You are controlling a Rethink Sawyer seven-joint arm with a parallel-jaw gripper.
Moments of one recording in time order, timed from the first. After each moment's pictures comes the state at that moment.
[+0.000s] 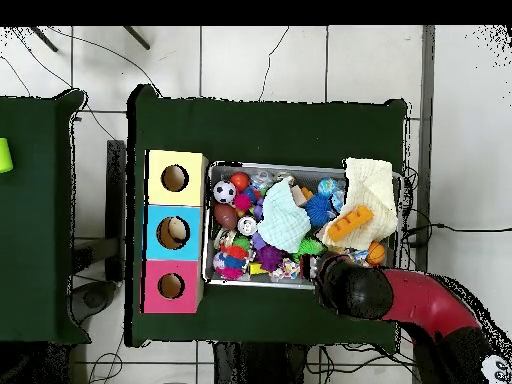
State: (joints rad) arm -0.87 -0.83 0.43 2.00 -0.41 0.50 1.57
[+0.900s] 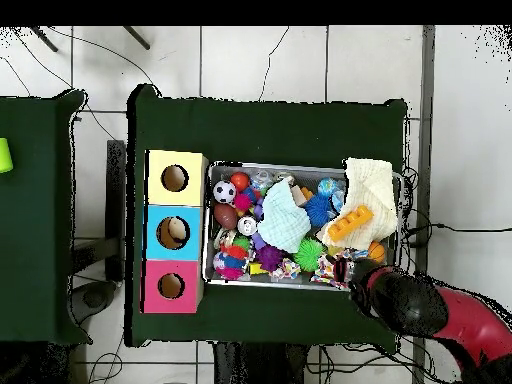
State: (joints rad) arm -1.15 -0.81 0.60 2.02 -0.42 0.50 1.57
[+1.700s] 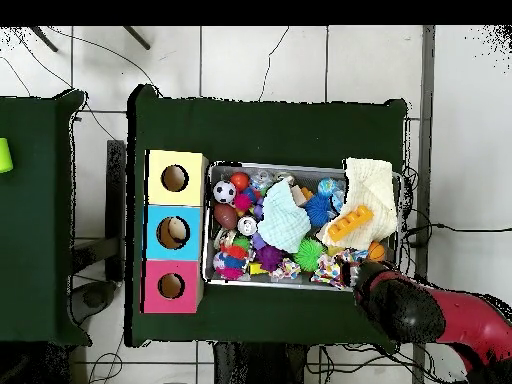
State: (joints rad) arm -1.14 -0.85 0.62 2.02 -0.58 0.47 1.57
